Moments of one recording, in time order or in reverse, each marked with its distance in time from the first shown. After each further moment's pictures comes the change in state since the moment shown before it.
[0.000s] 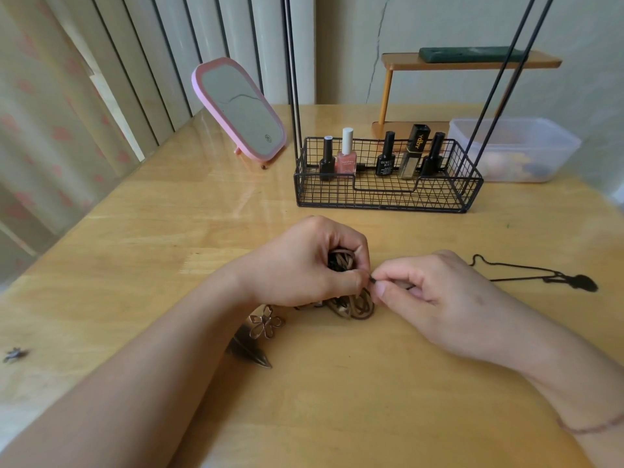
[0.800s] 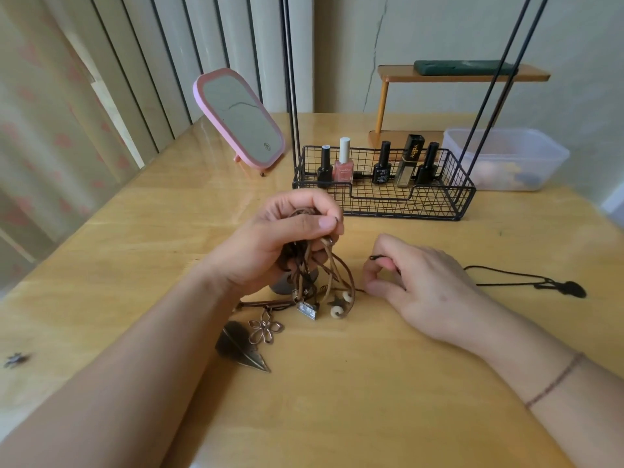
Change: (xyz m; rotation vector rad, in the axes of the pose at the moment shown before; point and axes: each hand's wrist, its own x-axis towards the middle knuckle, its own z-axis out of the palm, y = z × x) left_hand -0.002 -0.015 -0.018 -0.809 0.087 0.156; right_hand 0.022 0.009 0.006 -0.282 0.114 0.083
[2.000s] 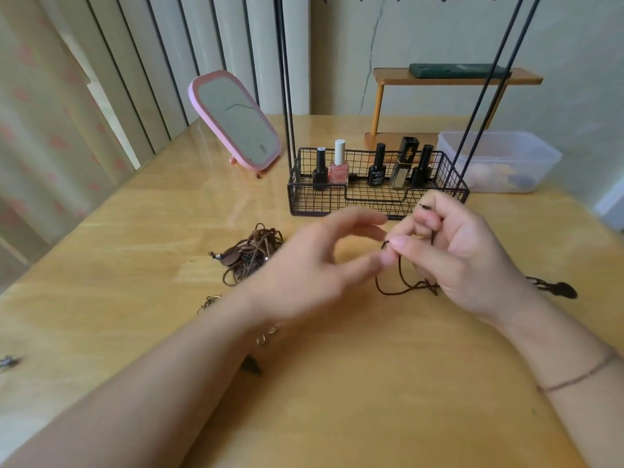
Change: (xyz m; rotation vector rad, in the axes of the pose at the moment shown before) left_hand 0.005 -0.009 0.042 0.805 0.131 -0.081; right_hand -0.001 0.003 -0.027 0.884 0.181 -0.090
